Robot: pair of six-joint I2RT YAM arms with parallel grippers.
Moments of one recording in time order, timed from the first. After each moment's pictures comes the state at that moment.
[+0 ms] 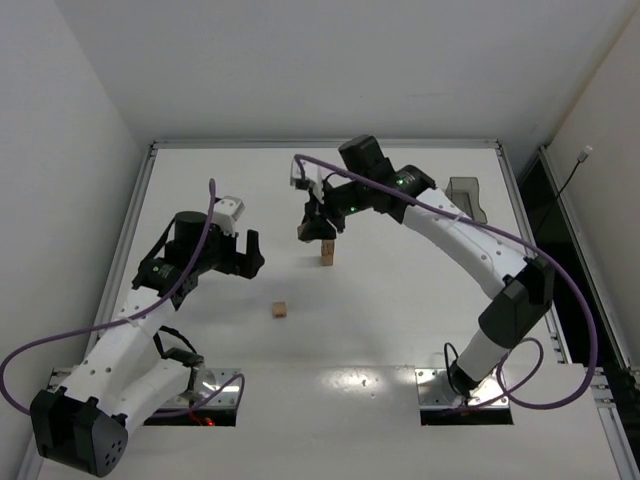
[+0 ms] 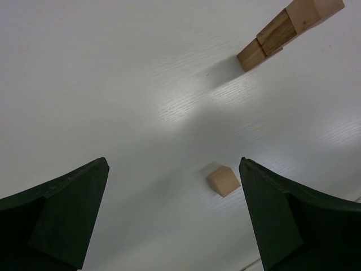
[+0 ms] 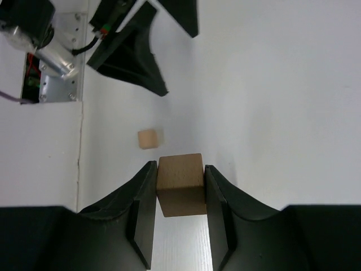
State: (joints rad) left arm -0.26 0.90 0.76 -0.48 0.21 -0.06; right arm 0.68 1.67 1.61 -0.68 -0.71 -0.54
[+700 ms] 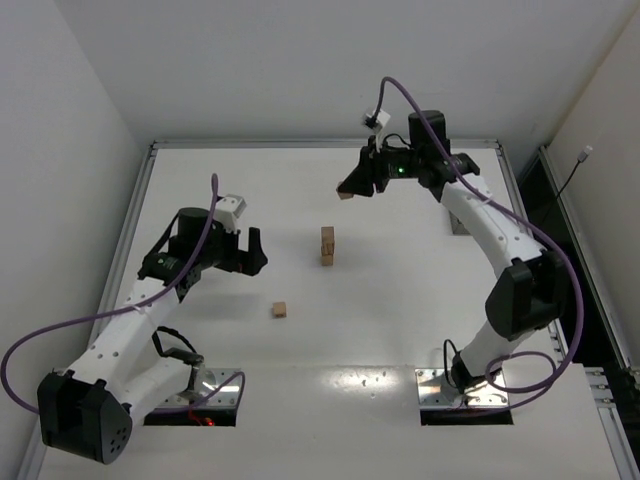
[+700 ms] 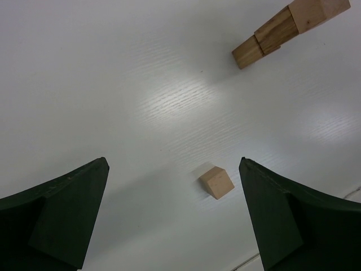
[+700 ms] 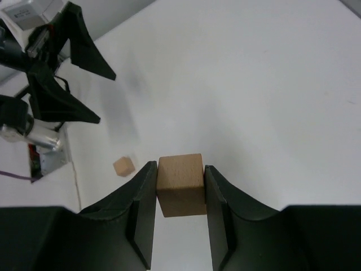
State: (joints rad) left arm -0.23 0.97 0.76 -0.45 0.27 -0.09; right arm 0.30 1.66 1.49 -0.36 -0.89 -0.10
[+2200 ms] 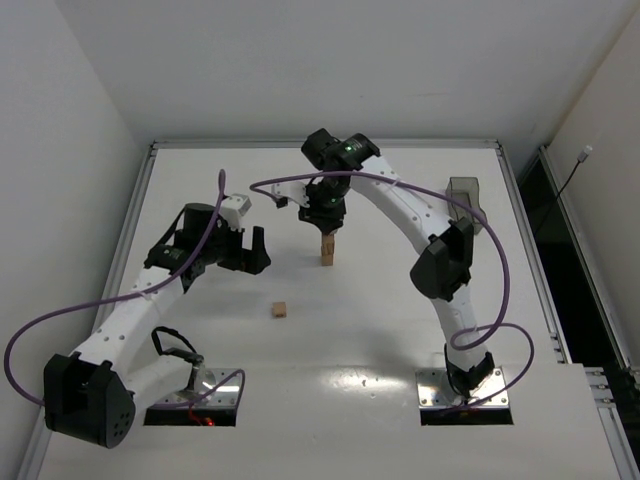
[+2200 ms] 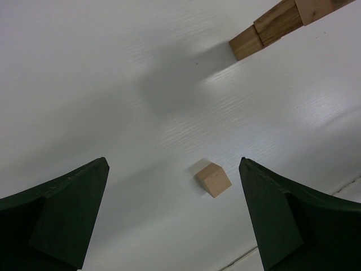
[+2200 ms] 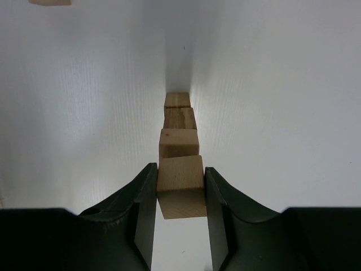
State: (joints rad) left arm -0.23 1.05 0.79 -0.47 0.30 -0.08; right arm 0.67 2.19 2.26 -1.35 -0.29 -0.94
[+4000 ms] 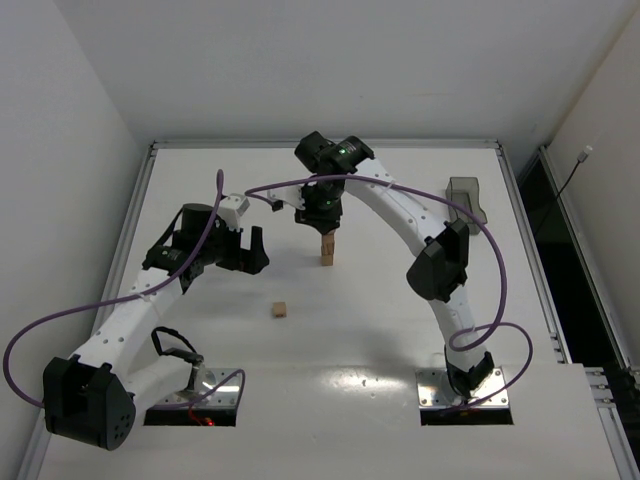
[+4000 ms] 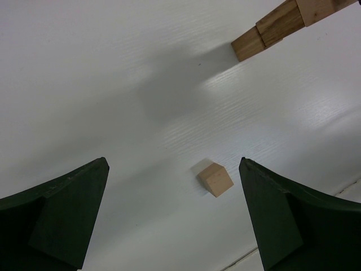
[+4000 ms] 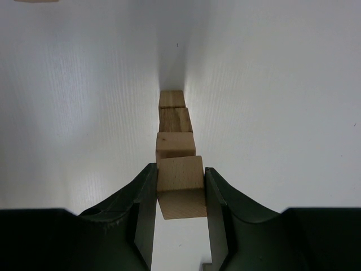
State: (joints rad) left arm -0.22 1.04 0.79 -0.47 0.30 -0.08; right arm 0.70 2.21 2.29 -1.35 -0.22 -0.91
